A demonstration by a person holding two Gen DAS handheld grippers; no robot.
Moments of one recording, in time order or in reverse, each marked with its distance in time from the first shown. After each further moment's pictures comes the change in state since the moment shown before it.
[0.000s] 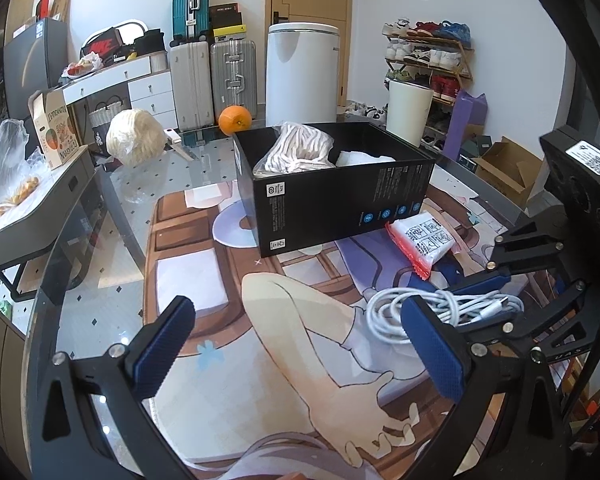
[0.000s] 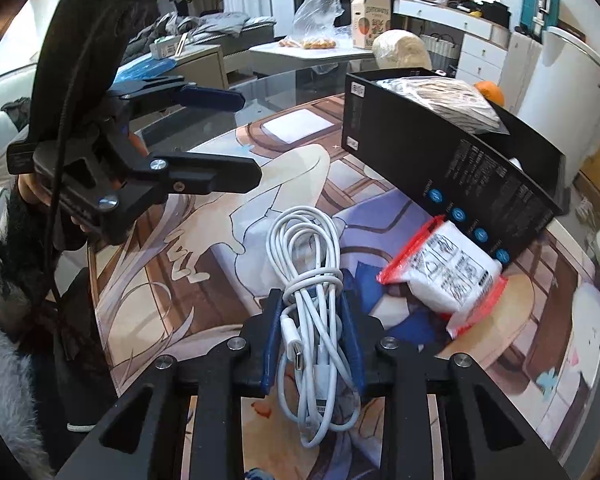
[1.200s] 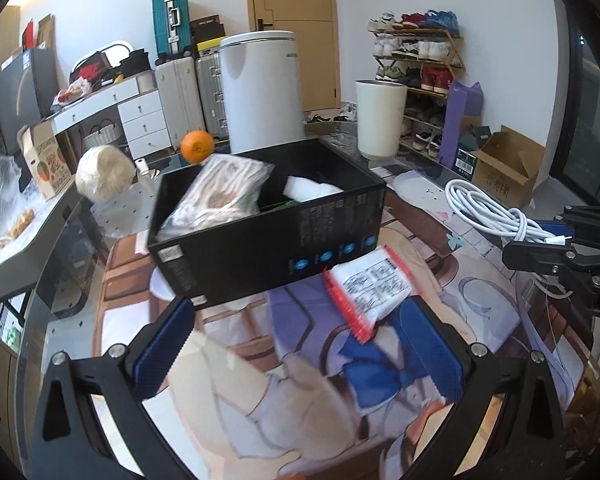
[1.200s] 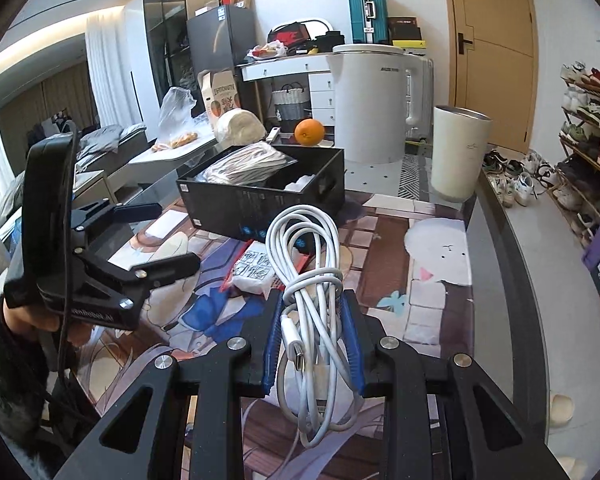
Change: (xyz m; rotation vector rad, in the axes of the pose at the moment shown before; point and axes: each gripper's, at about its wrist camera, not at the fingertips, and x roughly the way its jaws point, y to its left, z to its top) left arm 0.033 -0.073 0.035 0.079 -0.015 0.045; right arm -0.100 -0.058 -0.056 0.412 -0.274 -0.310
